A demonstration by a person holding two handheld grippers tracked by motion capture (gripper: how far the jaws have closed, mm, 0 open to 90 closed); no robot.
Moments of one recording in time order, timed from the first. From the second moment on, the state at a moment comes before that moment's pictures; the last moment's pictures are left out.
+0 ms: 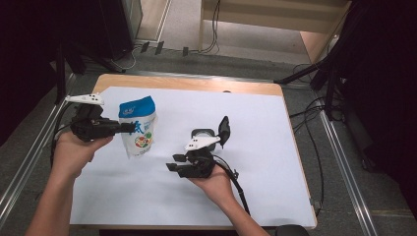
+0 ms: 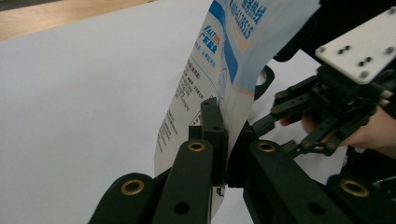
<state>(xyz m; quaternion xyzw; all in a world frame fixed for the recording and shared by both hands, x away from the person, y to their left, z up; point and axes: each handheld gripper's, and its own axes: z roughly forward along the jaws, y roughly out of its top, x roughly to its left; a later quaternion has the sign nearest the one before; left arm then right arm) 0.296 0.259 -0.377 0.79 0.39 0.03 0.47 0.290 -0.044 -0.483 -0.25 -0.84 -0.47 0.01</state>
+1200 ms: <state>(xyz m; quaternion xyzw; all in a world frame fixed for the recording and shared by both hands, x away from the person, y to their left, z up) 0.295 0.213 -0.354 0.81 0.34 -0.02 0.48 0.296 -0.001 -0.509 -0.30 -0.81 -0.50 -0.07</state>
